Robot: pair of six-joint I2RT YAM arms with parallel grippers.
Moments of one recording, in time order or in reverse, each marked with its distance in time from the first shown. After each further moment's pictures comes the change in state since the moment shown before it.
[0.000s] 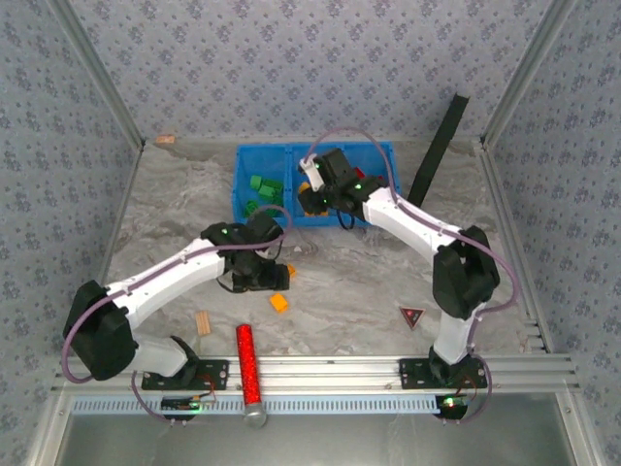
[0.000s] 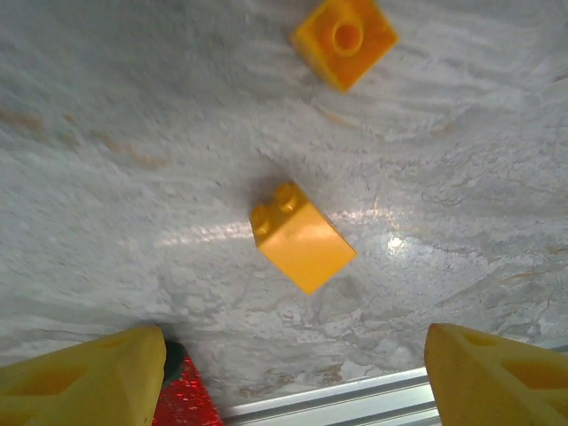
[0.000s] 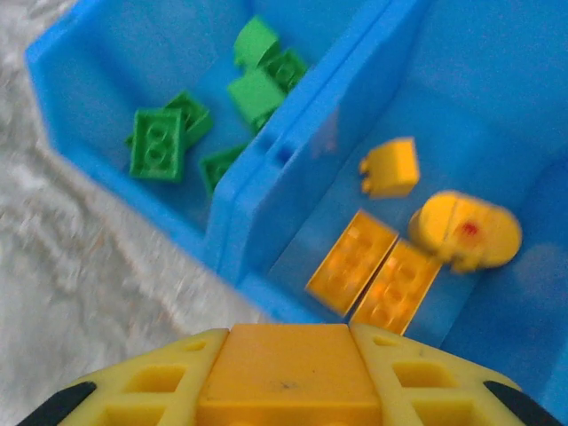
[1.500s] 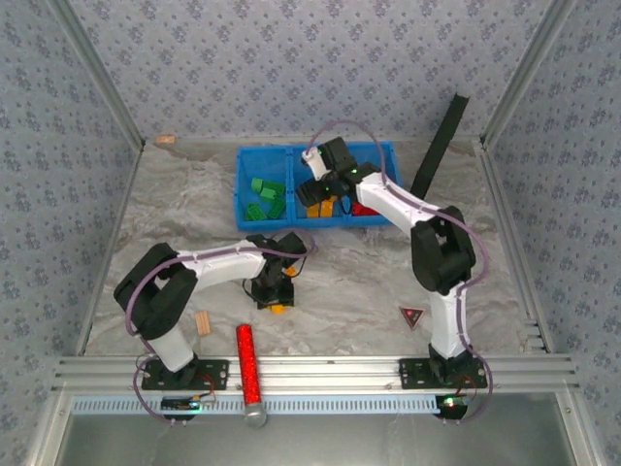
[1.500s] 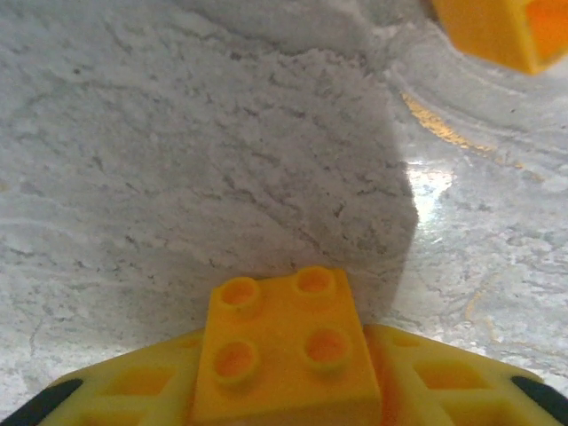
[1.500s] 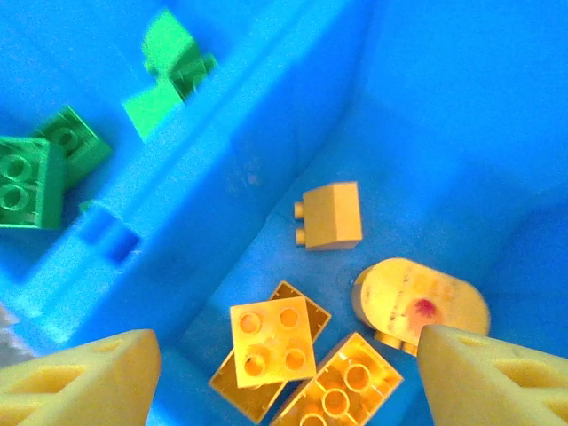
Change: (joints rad) left arm -0.050 0.325 -0.054 0.175 0.033 -0.118; right arm -0.098 0.172 0.134 0.002 -0.065 -0.113
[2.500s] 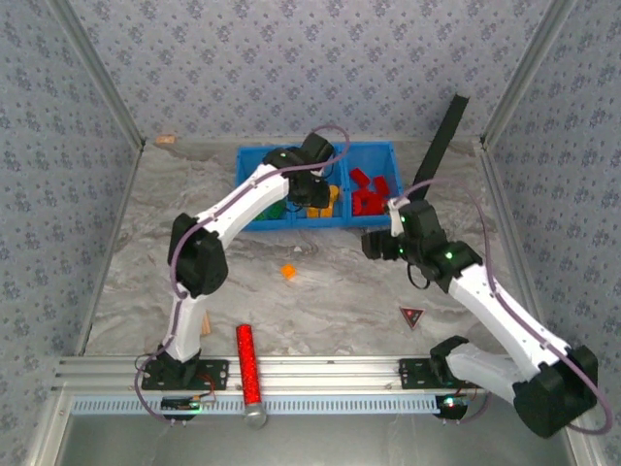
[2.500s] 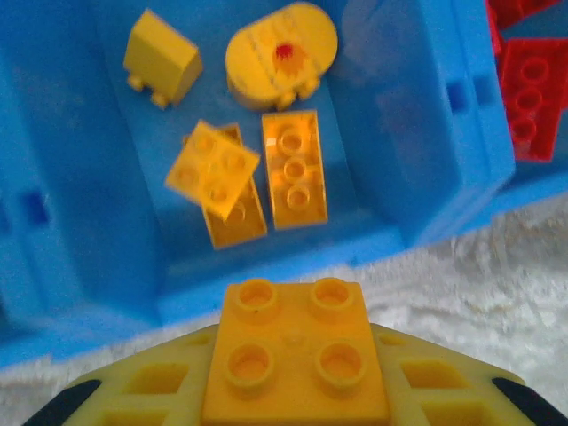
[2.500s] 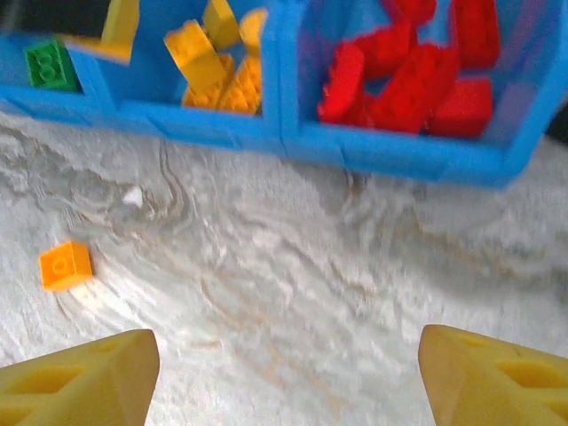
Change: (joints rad) left arm 0.144 0.450 1.100 -0.207 -0.179 0.398; right arm -0.075 -1.021 -0.880 -0.093 0.078 0.347
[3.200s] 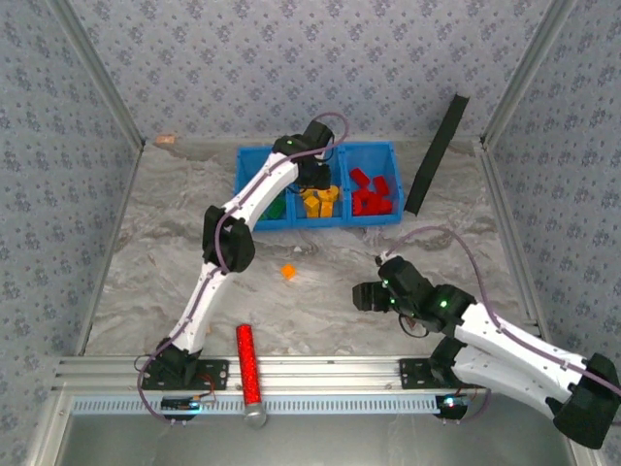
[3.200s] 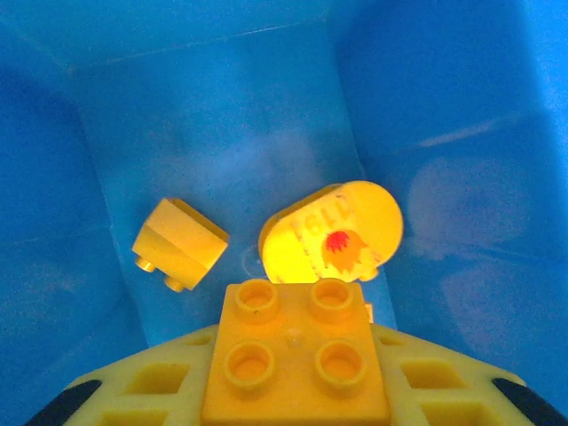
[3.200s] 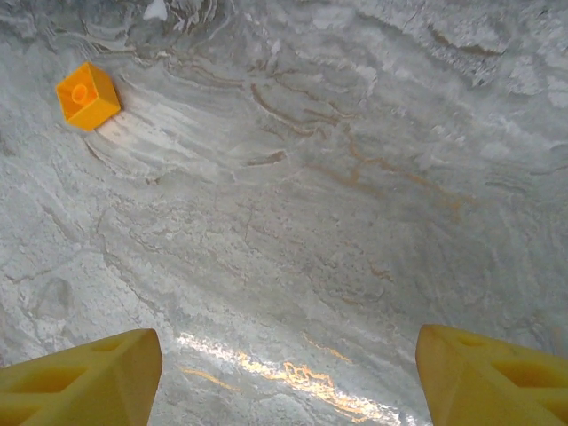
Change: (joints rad) left arm 0.098 0.410 0.518 -0.081 0.027 0.060; right arm 0.387 -0.175 -0.263 -0.043 0.123 0.400
